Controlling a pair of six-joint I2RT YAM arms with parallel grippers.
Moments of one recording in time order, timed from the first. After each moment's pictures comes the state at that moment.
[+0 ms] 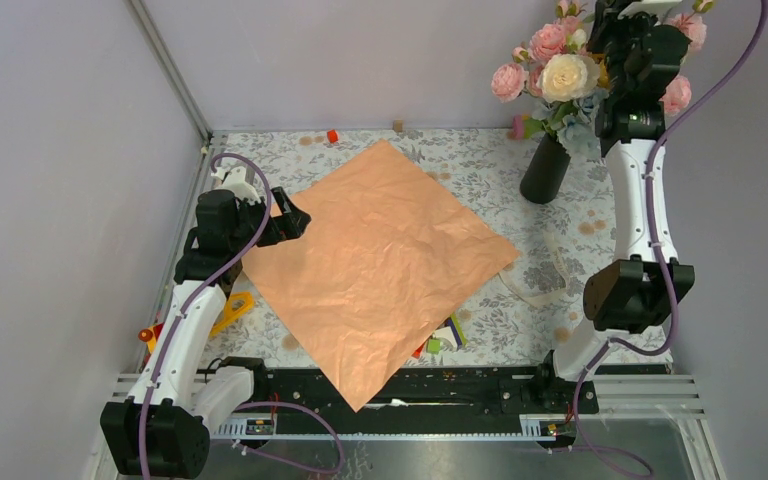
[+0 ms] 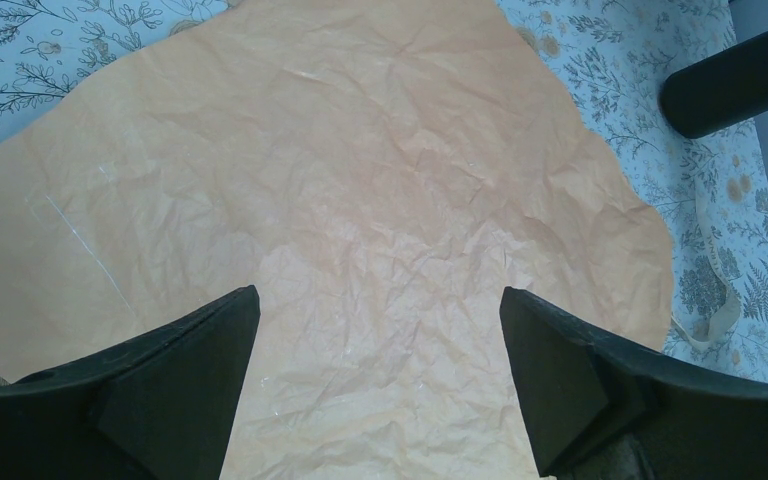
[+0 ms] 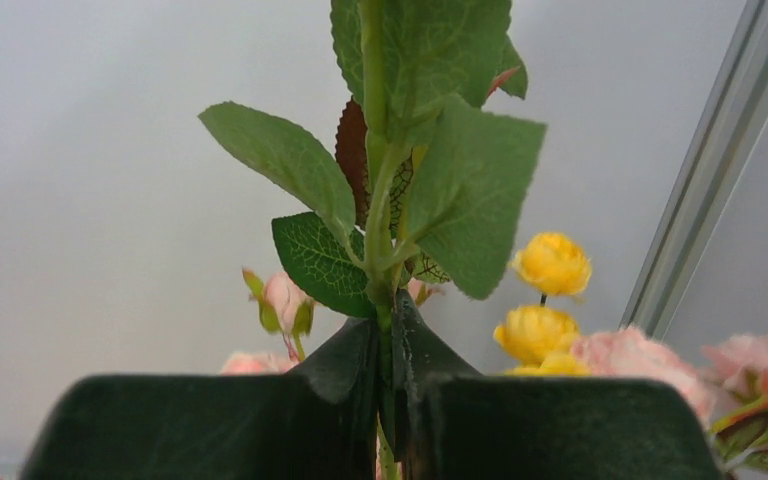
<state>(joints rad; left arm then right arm) -0.05 0.95 0.83 -0.35 0.29 -0.37 -0.11 1.73 1.95 0.12 -0.12 0.01</state>
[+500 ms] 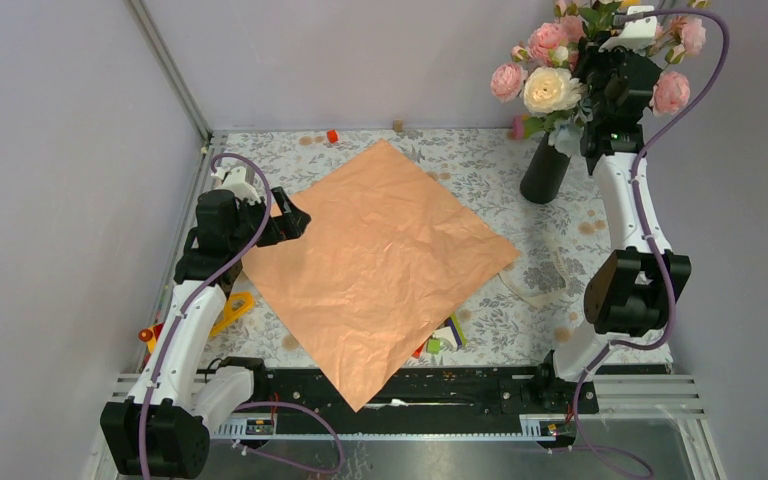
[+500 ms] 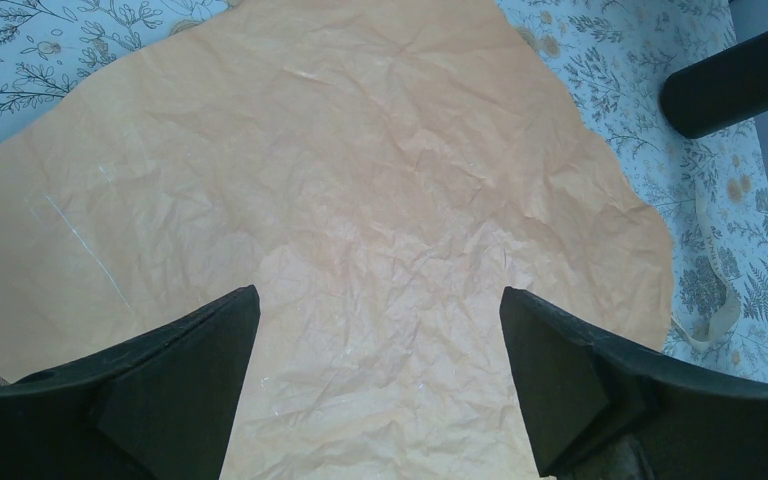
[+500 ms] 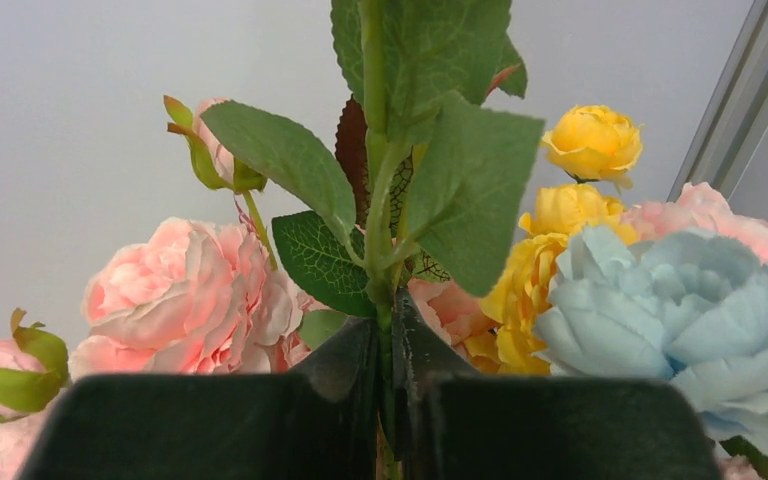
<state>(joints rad) -0.05 0.95 0.83 -0.35 0.29 -0.37 -0.10 1.71 1.68 0.28 -0.11 0.02</state>
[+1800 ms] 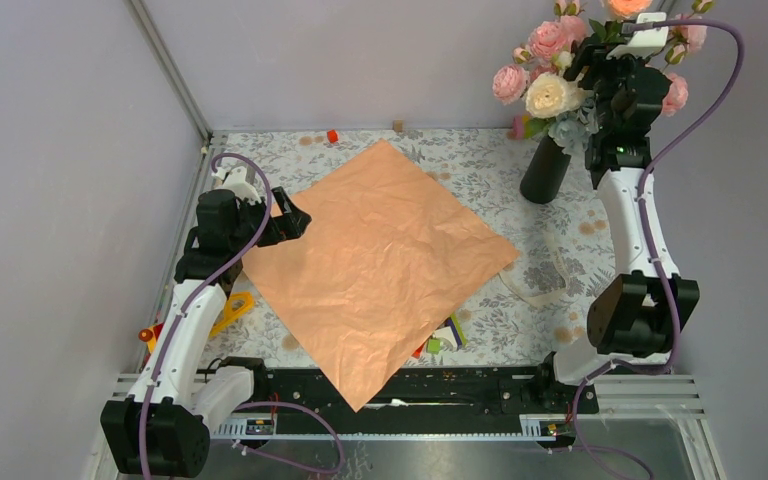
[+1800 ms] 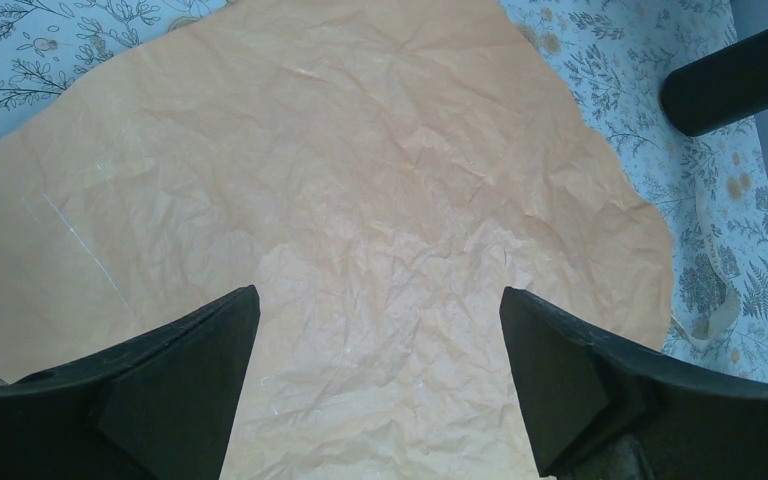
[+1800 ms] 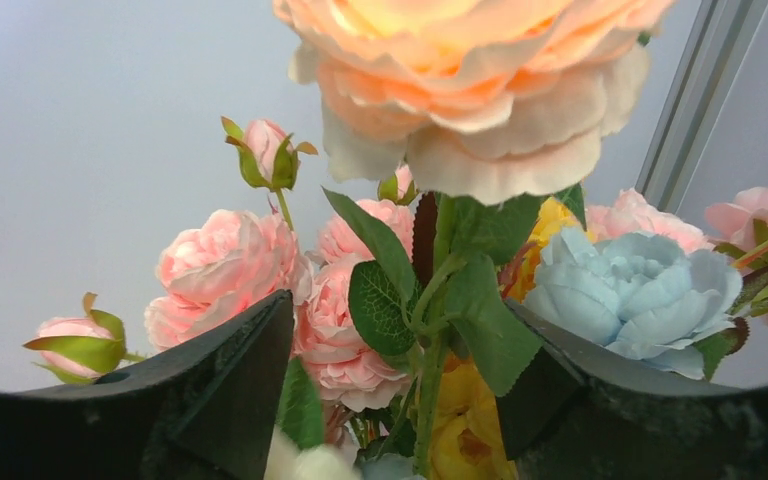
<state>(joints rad) -0.05 0.96 0.83 -0.35 0.29 -0.37 -0.10 1.58 1.56 0.31 -0.09 0.01</state>
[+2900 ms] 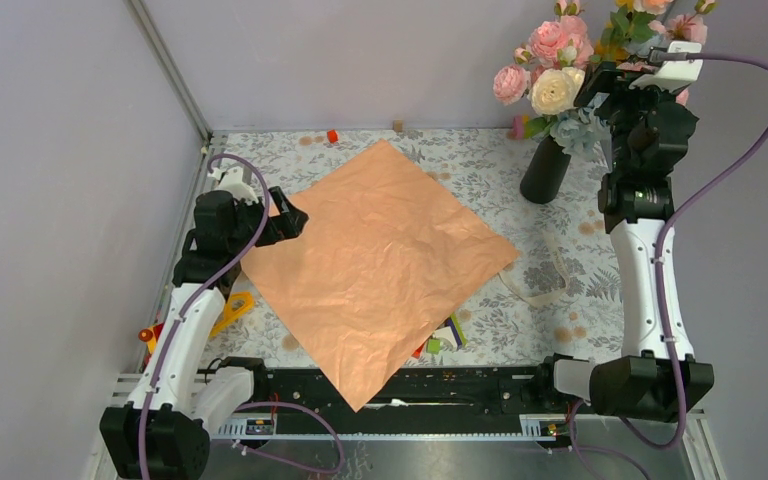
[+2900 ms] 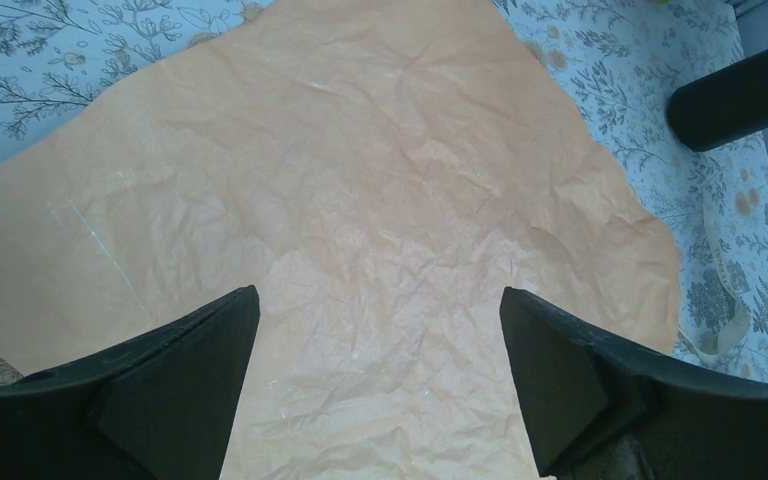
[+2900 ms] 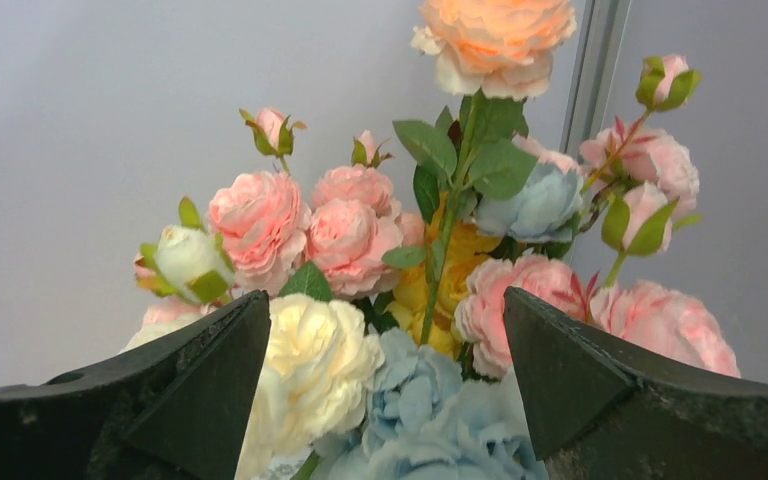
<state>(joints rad) -0.05 0.94 0.83 -0.35 0.26 -0.37 -0.10 1.26 1.39 0.15 0.02 0.03</state>
